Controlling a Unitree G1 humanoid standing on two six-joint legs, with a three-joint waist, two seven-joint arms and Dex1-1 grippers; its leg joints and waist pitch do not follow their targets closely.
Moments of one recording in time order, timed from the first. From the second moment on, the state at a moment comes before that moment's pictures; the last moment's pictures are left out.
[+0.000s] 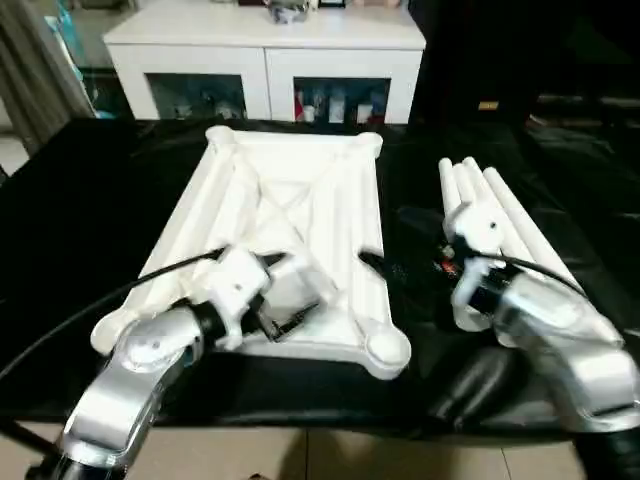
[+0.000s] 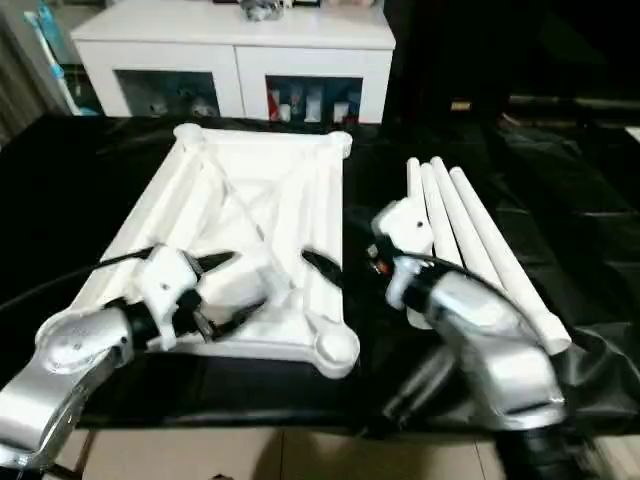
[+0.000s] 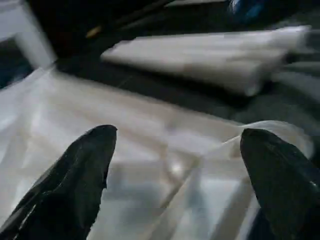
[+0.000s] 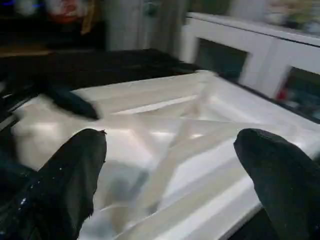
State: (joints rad) left arm -0.18 0.46 -0.20 -0.17 -0.20 0.21 -0.78; right arm -0.25 -0.48 0.09 -0.20 0.35 0.36 0.74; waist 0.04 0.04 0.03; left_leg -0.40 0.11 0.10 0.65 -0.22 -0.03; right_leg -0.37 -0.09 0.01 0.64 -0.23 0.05
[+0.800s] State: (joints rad) left arm -0.49 0.49 -0.43 0.35 -0.08 0.10 -1.14; right arm -0.16 -0.76 0.20 -0.24 0.31 0.37 1.08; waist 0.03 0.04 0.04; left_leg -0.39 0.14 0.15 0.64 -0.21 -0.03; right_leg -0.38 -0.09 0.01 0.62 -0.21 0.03
